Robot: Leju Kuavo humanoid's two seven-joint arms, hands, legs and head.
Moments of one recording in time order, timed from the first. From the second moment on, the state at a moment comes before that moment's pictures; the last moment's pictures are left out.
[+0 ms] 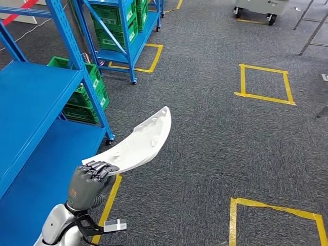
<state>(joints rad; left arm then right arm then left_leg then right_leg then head) 0.15 0.03 -0.21 -1.51 -1.08 0.70 -0.46 -0.06 0.19 -0.96 -0.20 1.18 -0.12 -0.30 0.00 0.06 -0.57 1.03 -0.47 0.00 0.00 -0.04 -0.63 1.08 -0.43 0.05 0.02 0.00</state>
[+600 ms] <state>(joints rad) 0.16 0.01 -0.21 -1.53 -1.09 0.70 -0.48 -0.06 0.19 -0.99 -0.20 1.17 -0.13 -0.31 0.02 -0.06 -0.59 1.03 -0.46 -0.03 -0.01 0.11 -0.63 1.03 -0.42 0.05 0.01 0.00</state>
